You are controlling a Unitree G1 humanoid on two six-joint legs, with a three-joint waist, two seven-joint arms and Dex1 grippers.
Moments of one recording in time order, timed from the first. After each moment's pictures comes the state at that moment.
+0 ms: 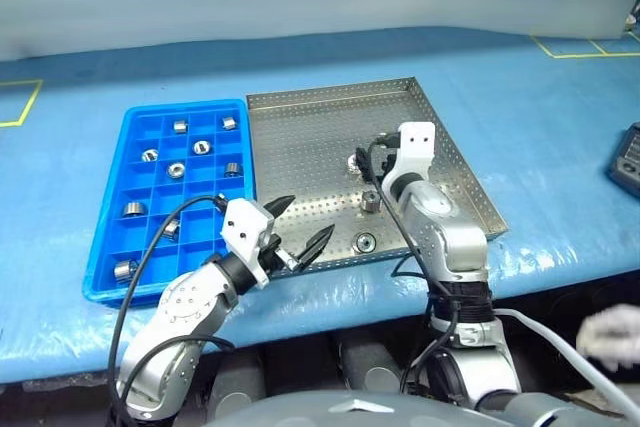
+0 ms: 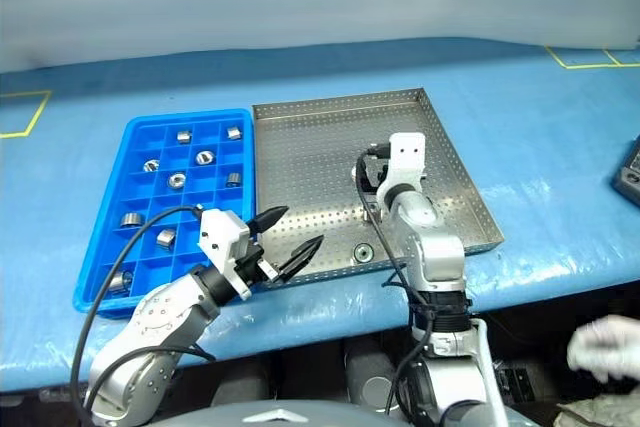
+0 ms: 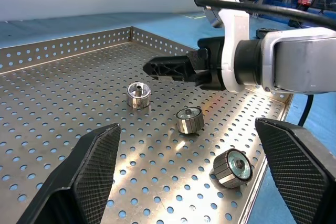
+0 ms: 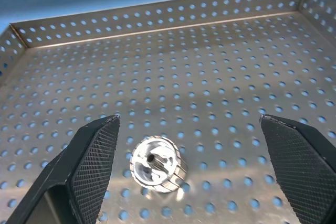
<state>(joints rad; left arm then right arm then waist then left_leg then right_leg) 0.14 0.28 -0.19 -0.69 -0.34 0.53 -0.42 -0.45 -0.01 -0.05 -0.07 0.16 0.69 0.00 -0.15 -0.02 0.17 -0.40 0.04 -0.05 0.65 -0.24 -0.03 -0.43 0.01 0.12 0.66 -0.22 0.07</state>
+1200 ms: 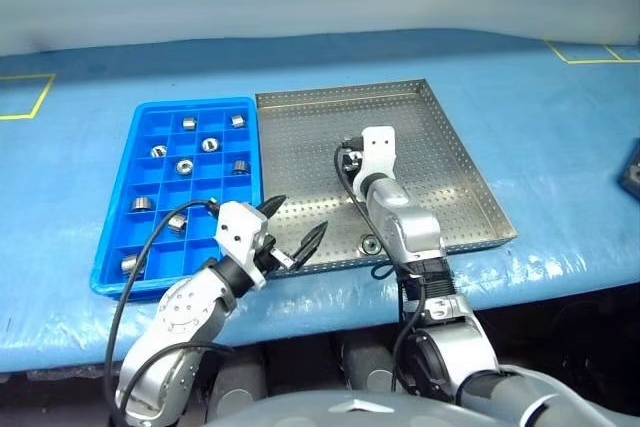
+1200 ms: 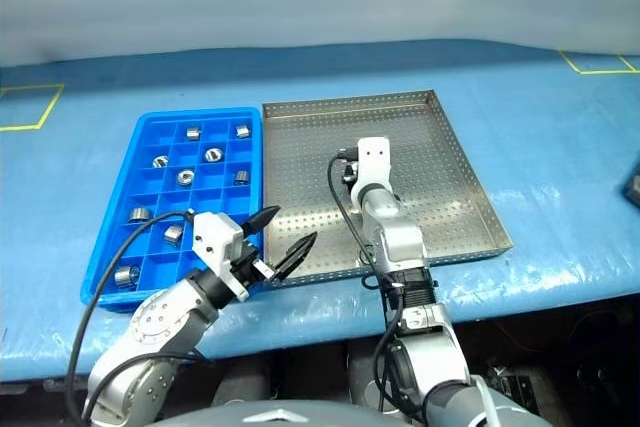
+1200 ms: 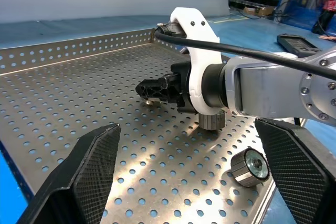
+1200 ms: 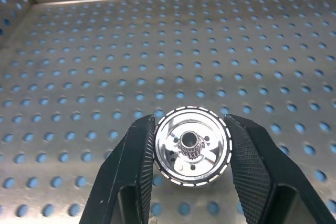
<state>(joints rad) 0.20 0.26 -0.18 -0.70 -0.32 0.48 -0.34 -0.57 0.07 0.02 0.22 0.07 0.58 -0.02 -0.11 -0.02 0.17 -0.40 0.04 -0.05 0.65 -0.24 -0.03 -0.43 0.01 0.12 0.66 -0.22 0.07</state>
